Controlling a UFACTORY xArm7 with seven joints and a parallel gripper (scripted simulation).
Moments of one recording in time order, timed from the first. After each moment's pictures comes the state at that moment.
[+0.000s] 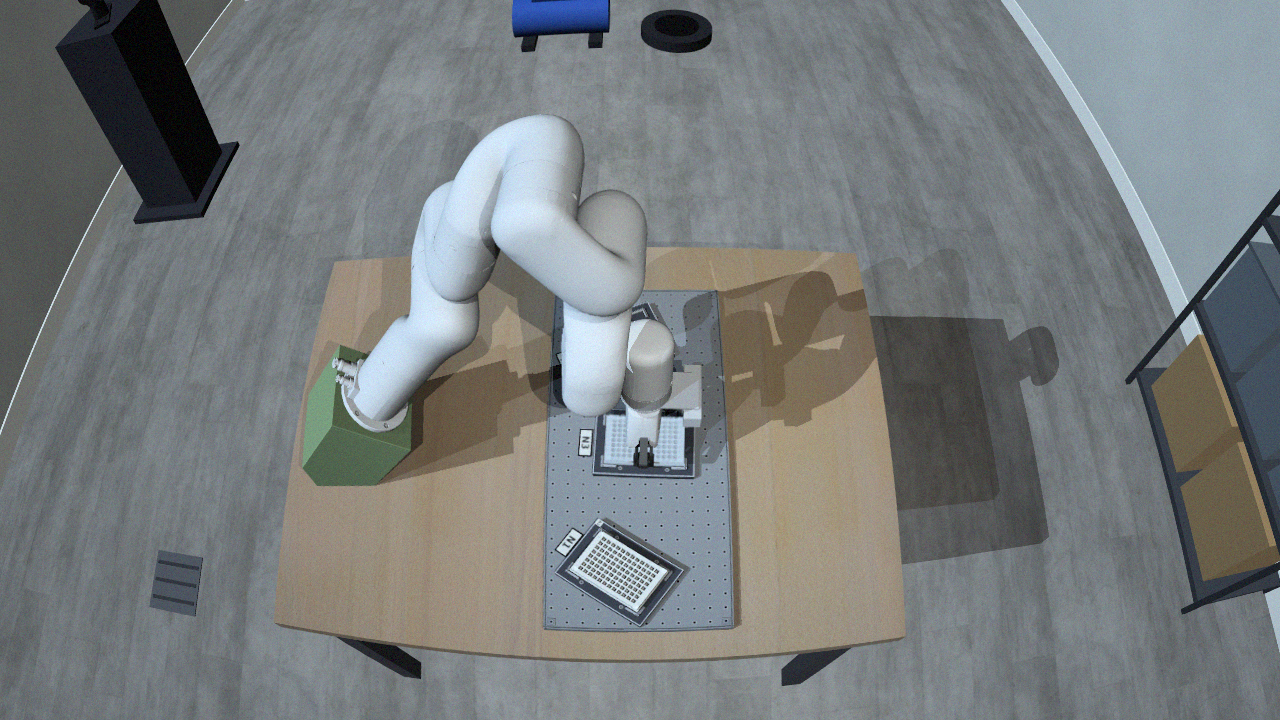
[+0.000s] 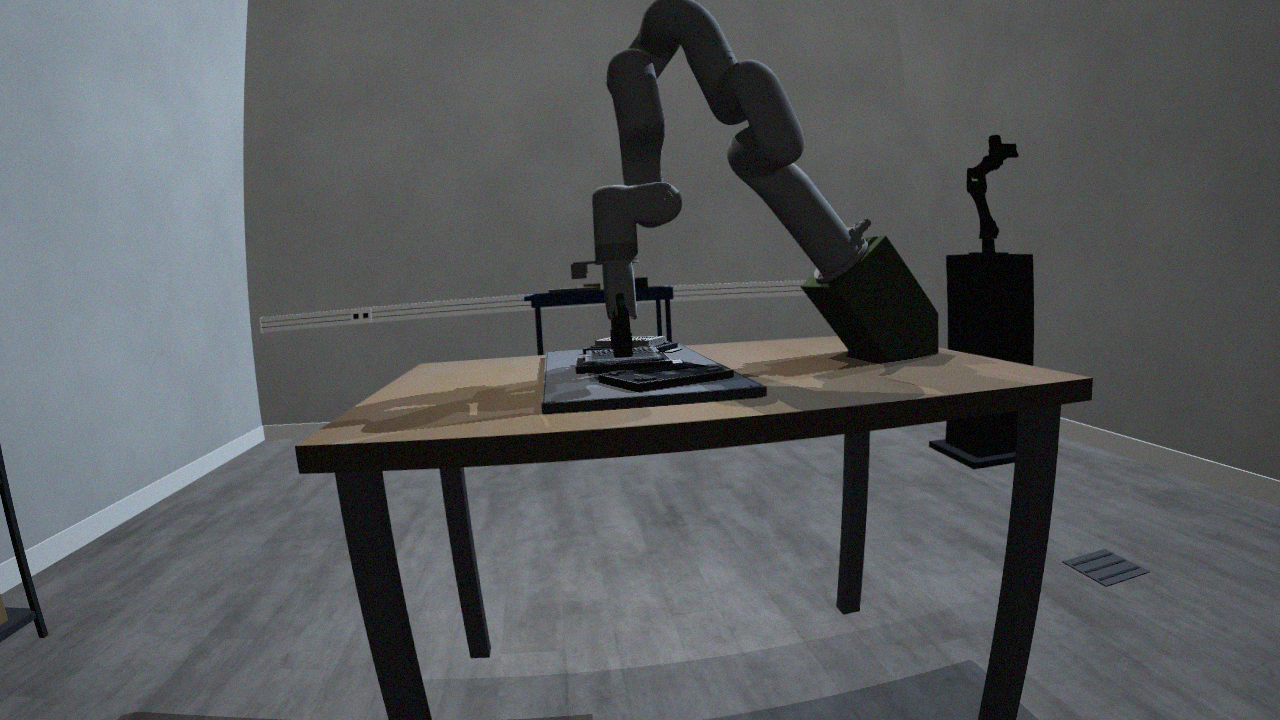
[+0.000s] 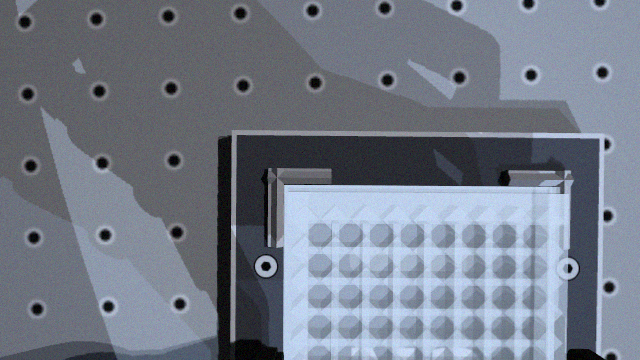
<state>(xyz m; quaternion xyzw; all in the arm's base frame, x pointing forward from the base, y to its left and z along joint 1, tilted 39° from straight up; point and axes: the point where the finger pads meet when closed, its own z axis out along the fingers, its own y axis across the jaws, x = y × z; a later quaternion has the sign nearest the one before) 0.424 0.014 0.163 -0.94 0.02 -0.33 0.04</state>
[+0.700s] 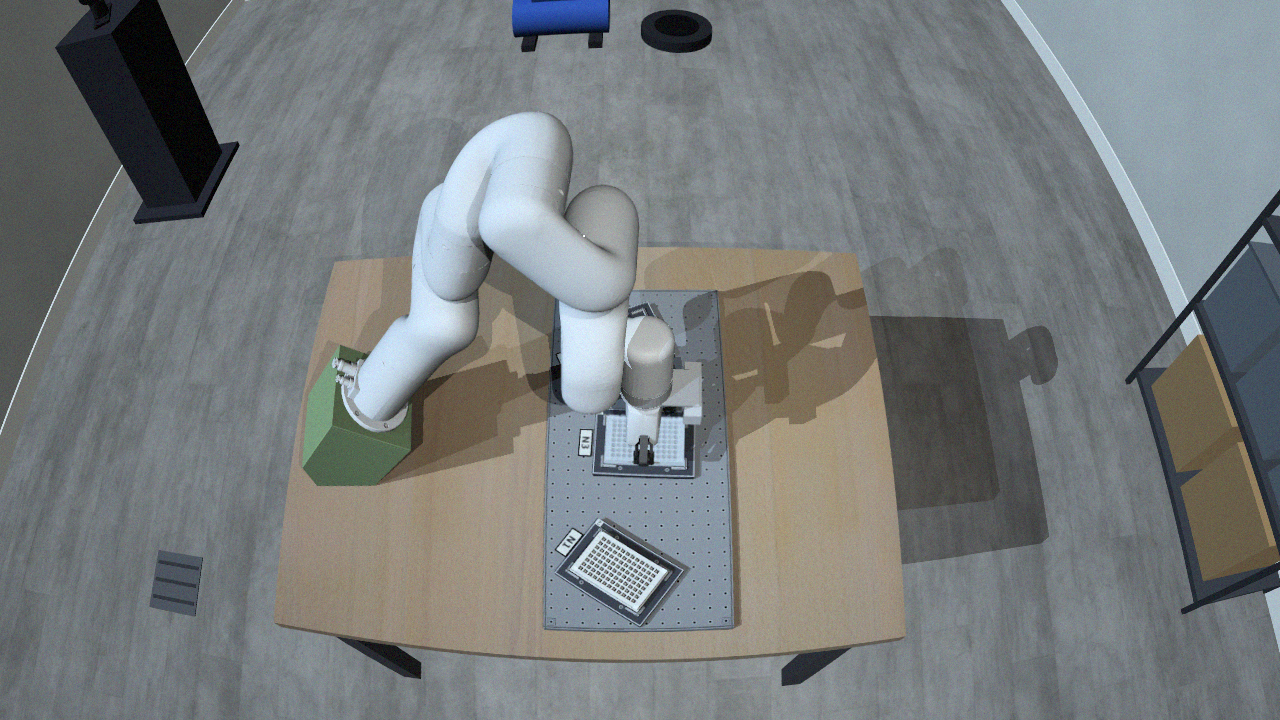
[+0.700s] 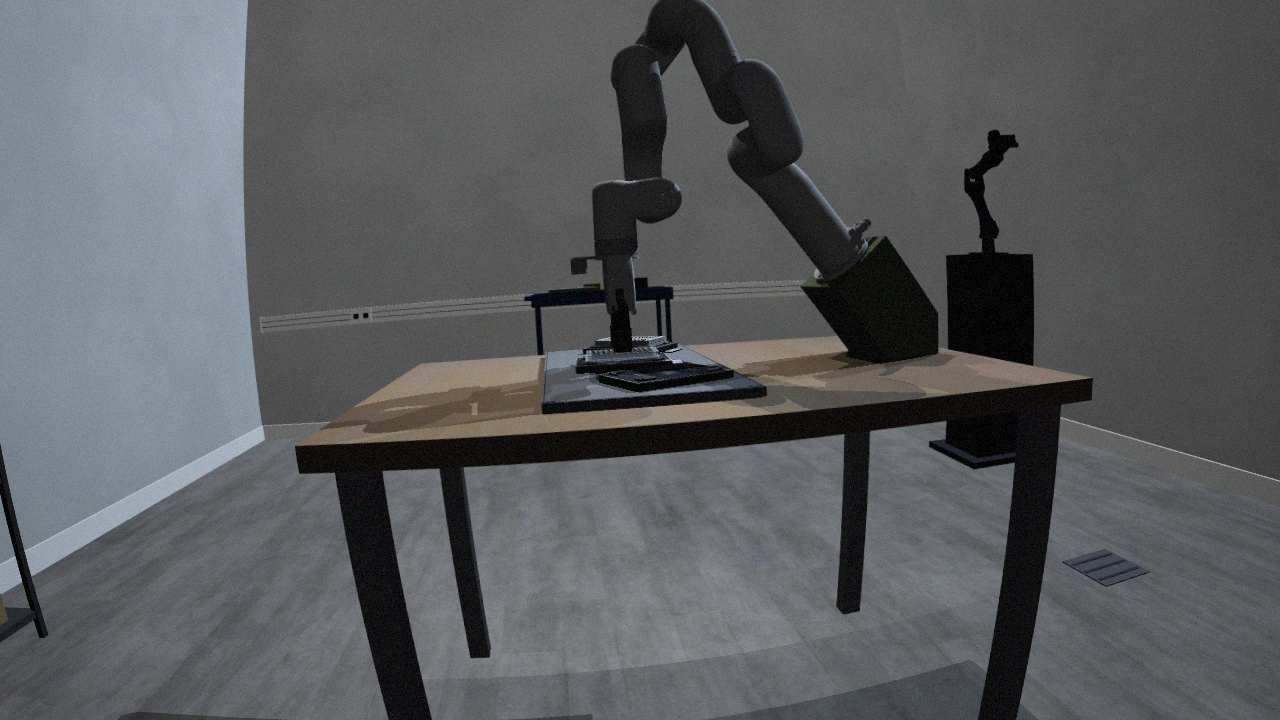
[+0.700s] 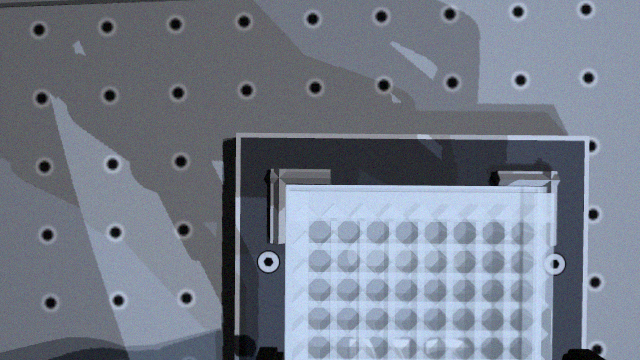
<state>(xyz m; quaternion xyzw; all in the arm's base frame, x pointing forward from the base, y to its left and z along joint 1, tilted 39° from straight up) 0.419 0.013 0.169 -0.94 0.02 -0.33 0.04</state>
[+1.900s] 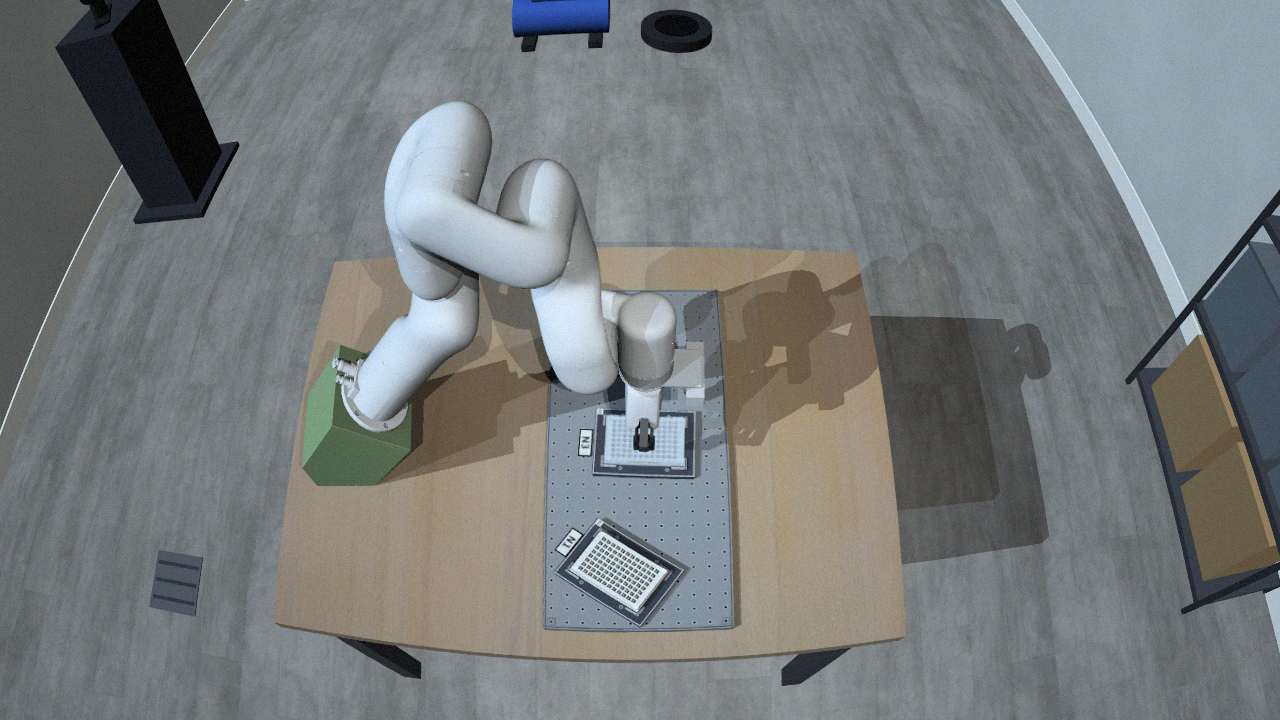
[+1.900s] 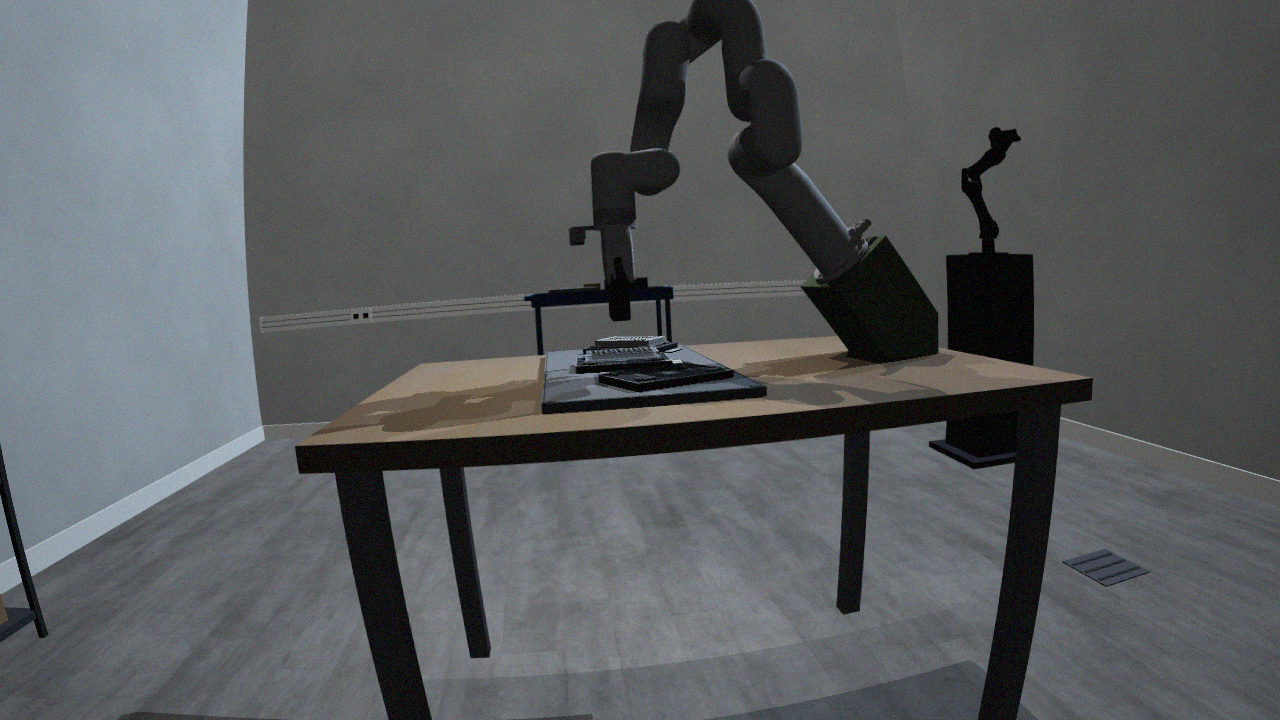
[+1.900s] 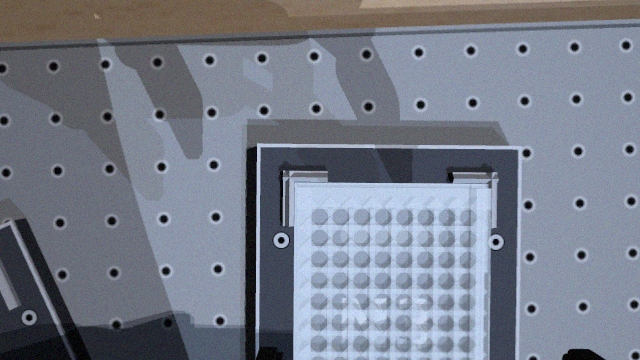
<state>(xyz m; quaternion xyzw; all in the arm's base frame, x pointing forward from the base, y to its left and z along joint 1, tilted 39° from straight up) 0.385 0.010 0.210 -0.94 0.02 -0.33 0.04</state>
